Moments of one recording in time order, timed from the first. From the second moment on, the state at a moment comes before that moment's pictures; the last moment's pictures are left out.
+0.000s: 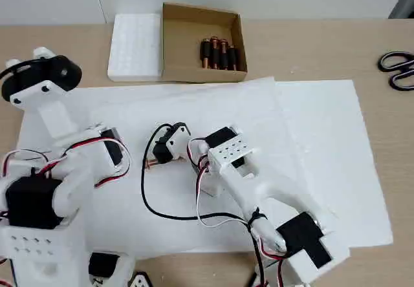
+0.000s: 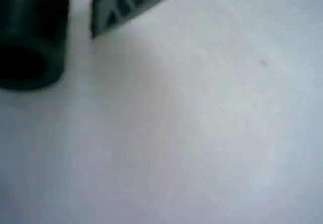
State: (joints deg) left arm 1.1 -43.8 7.7 99.4 30.3; right arm -33.8 2.5 28.3 67.1 28.4
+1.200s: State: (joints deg) left arm 1.1 -43.8 4.7 99.4 30.3; right arm -26.9 6.2 5.2 87.2 27.0
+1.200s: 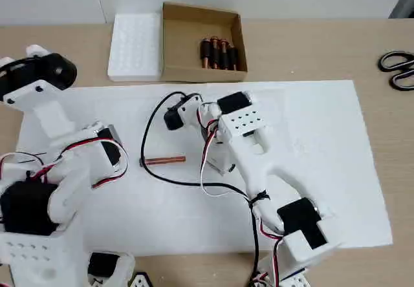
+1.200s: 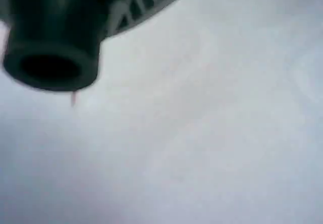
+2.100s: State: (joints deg) left arm 3.7 -12.6 4.4 99.4 30.3; right arm -3.2 -24.2 9.5 97.1 19.7
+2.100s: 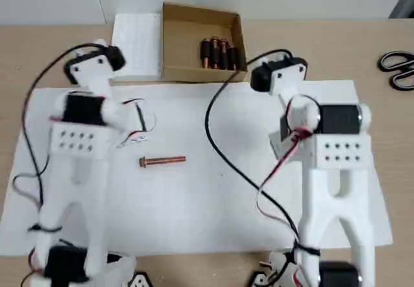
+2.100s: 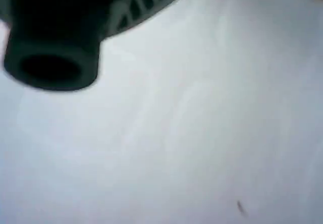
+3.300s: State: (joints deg) left arm 5.4 -0.9 4.4 97.6 66.9; right arm 13.4 -47.5 24.5 98.3 23.1
